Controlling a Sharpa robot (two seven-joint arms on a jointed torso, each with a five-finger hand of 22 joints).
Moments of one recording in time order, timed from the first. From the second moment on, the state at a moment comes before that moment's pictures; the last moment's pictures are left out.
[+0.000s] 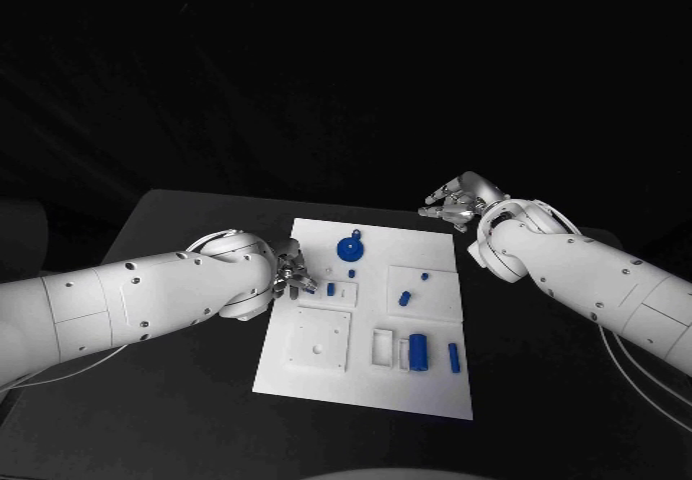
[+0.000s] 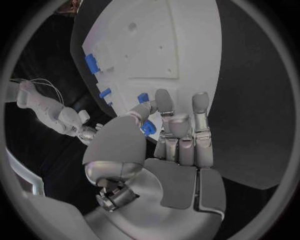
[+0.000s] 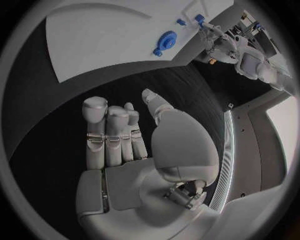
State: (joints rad) left arm 1.32 -0.64 -0.24 1.38 -1.10 -0.11 -0.54; left_hand 1.11 -0.03 0.41 -0.06 0.50 1.10 0.05 0.21 0.83 1.47 -0.08 0.60 0.37 1.37 -0.14 1.27 0.61 0.02 1.24 -0.15 0.53 1.31; right arm 1.04 -0.62 0.31 1.11 -1.32 -0.38 -0.19; right_hand 1.22 -0.13 0.25 -0.03 0.27 1.09 0.09 0.07 0.08 1.23 -0.01 0.96 1.11 1.44 -0.08 0.95 0.97 0.08 1.46 -0.11 0.69 1.31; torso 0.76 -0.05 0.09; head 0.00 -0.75
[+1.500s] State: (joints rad) left arm 1.31 -0.61 -0.23 1.34 -1.11 -0.09 -0.54; left_hand 1.10 -0.02 0.42 -0.06 0.47 1.11 0.06 0.23 1.04 1.47 -0.07 0.62 0.37 1.38 -0.13 1.28 0.66 0.02 1.24 -0.15 0.53 1.31; right arm 1.04 -0.62 0.31 1.11 -1.32 -0.37 -0.19; right_hand 1.22 -0.13 0.26 -0.05 0.33 1.09 0.09 0.07 0.08 1.22 -0.01 0.94 1.09 1.44 -0.08 0.95 0.97 0.08 1.46 -0.11 0.68 1.31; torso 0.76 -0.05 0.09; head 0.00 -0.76
